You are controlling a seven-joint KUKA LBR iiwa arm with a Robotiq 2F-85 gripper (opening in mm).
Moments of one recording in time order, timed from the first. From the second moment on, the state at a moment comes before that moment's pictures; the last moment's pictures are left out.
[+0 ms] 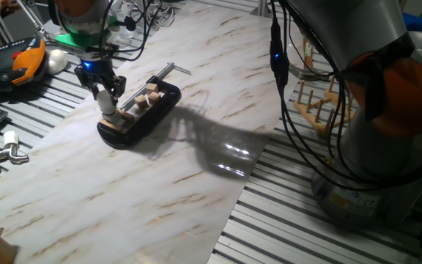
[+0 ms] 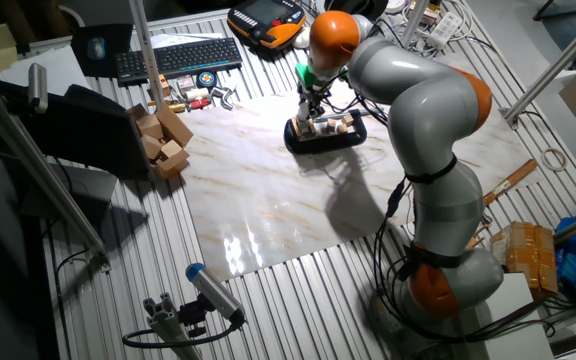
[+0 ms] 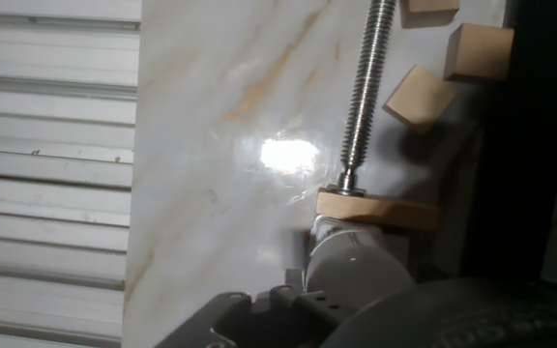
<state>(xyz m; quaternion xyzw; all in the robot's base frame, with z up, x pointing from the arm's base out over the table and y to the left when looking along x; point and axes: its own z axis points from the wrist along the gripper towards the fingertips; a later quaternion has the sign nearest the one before) 0.694 0.075 0.109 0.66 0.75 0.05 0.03</state>
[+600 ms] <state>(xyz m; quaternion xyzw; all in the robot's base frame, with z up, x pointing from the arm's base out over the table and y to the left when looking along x) 0.696 0.067 0.119 0.63 0.77 0.05 0.05</state>
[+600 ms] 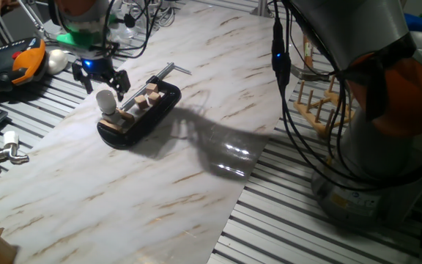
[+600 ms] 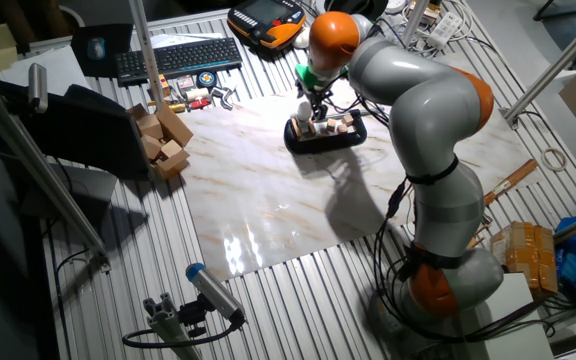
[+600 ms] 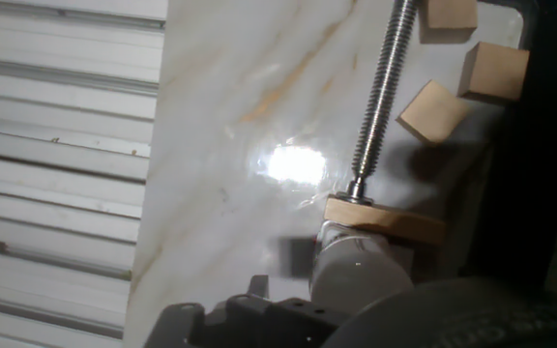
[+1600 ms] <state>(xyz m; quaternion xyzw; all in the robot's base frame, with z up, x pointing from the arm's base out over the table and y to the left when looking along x) 0.671 0.034 0.188 0.51 0.86 -0.01 0.03</state>
